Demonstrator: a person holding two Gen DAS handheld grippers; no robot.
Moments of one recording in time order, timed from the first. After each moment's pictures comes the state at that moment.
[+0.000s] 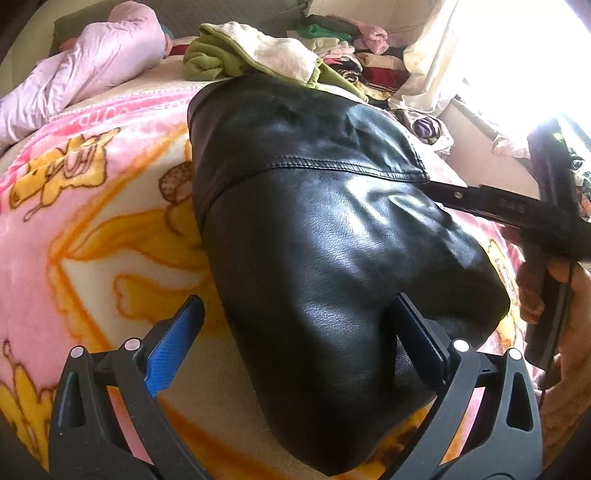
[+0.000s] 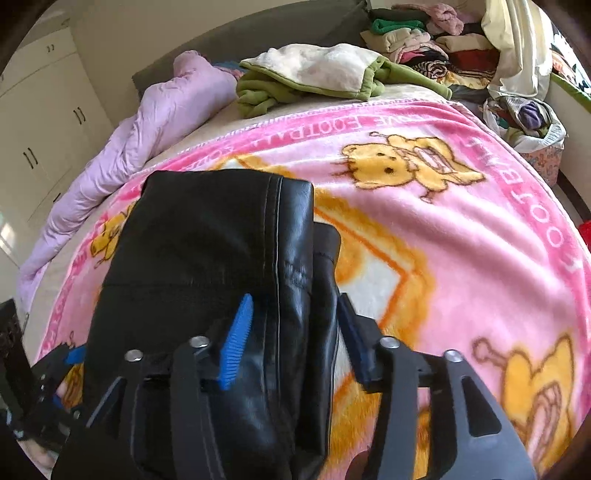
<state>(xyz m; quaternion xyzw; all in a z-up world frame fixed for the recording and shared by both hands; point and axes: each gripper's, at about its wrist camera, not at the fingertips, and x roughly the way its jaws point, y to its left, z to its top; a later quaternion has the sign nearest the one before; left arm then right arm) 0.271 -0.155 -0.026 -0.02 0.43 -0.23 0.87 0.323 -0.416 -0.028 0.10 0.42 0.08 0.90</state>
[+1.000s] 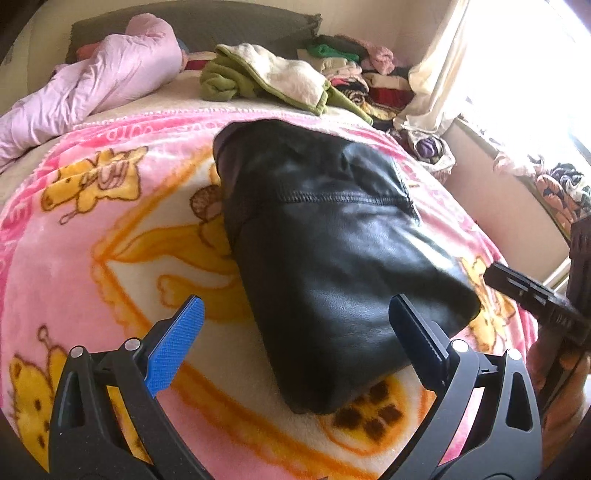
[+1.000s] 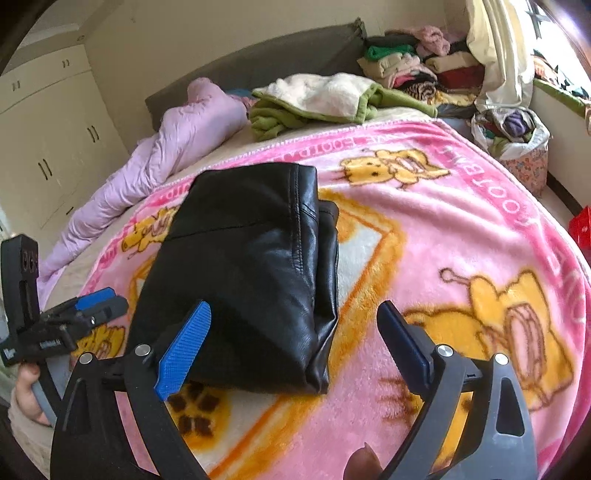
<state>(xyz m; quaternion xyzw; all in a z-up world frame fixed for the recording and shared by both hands) 0.242 -0.125 0.018 -0.04 0.40 -0.21 0.89 0.204 -0.410 -0.001 0.11 0.35 0.08 0.93</state>
